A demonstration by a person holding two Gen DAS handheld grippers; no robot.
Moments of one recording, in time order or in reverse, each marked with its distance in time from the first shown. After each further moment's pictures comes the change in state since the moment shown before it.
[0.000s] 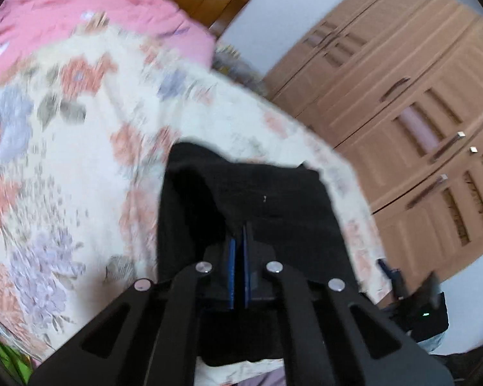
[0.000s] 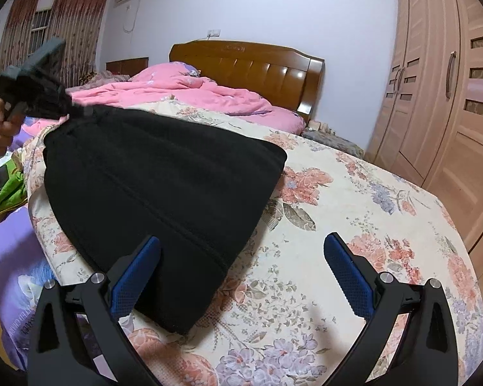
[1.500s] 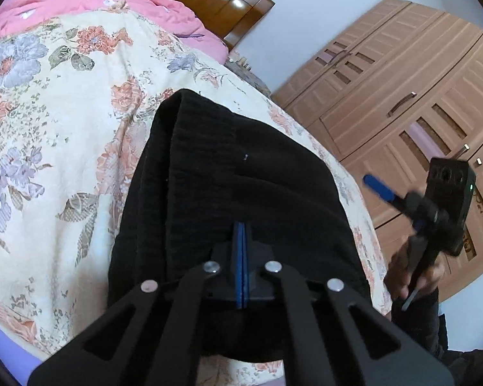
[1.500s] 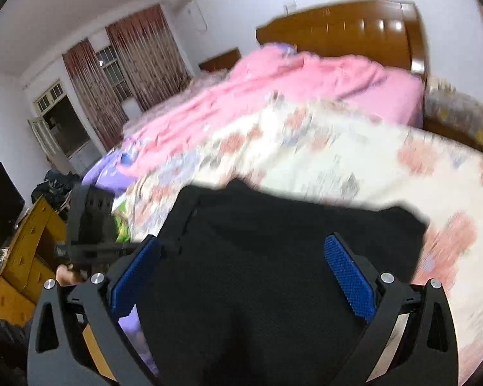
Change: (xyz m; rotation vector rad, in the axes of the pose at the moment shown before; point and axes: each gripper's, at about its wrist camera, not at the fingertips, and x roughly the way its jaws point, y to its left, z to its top) left arm 0.021 -0.007 -0.060 -0.070 -0.134 -0.023; right arm 0.104 -0.024 0.142 0.142 0.116 0.640
